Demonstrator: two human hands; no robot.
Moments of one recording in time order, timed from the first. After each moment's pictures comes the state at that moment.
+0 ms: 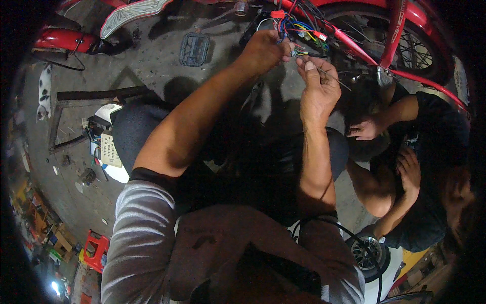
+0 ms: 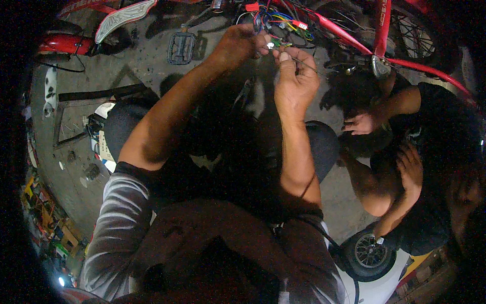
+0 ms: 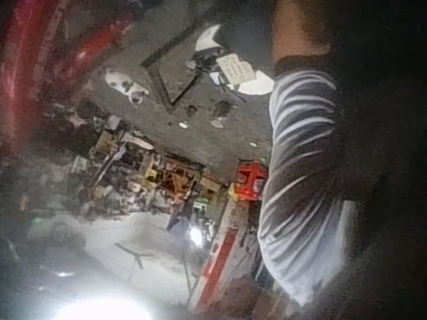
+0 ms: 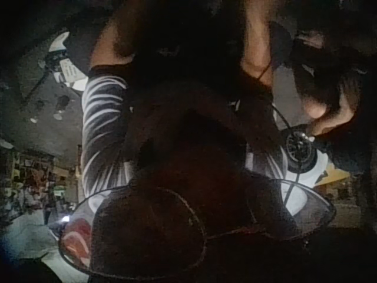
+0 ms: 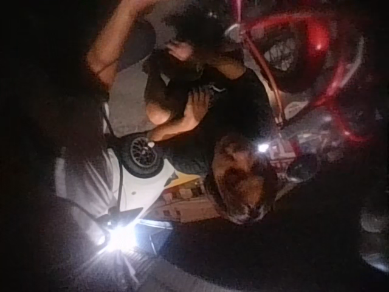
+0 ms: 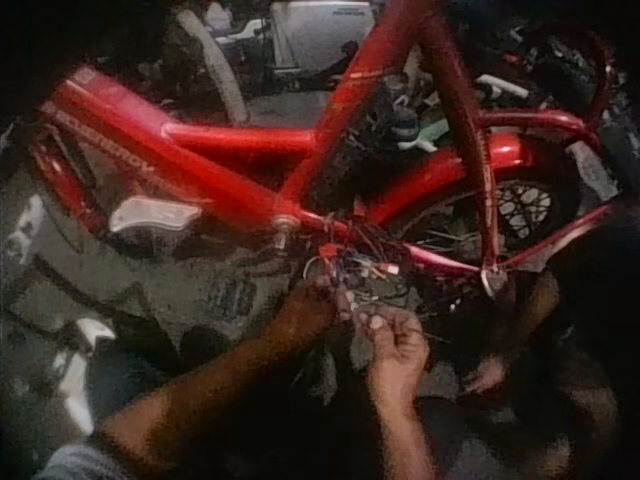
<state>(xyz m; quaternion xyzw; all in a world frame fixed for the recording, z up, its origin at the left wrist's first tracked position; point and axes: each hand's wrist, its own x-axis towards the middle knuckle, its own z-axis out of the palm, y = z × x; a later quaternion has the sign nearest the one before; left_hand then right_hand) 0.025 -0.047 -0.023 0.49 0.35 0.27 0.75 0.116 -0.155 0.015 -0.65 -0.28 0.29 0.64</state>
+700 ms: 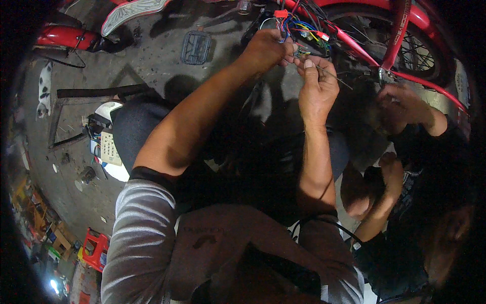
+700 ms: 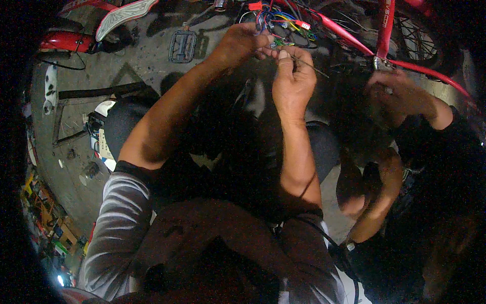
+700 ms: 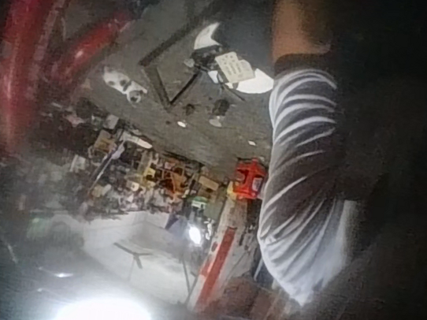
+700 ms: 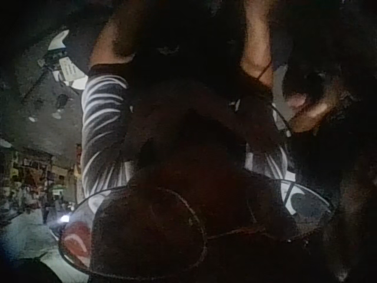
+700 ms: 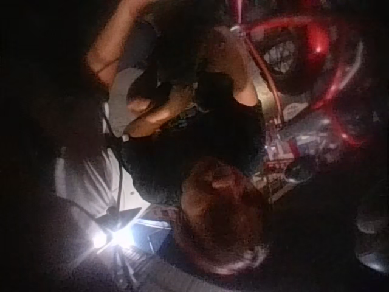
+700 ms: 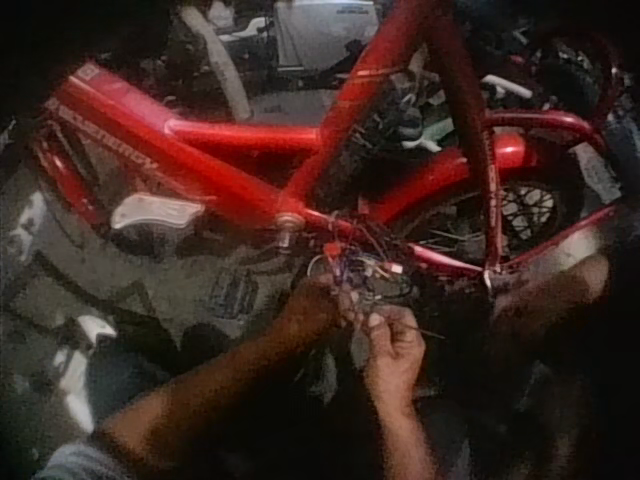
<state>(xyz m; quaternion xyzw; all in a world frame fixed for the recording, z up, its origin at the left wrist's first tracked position) 0.025 -0.043 -0.023 0.46 0.34 0.24 0.78 0.113 -0.151 0.014 -0.68 -0.31 0.27 0.61</state>
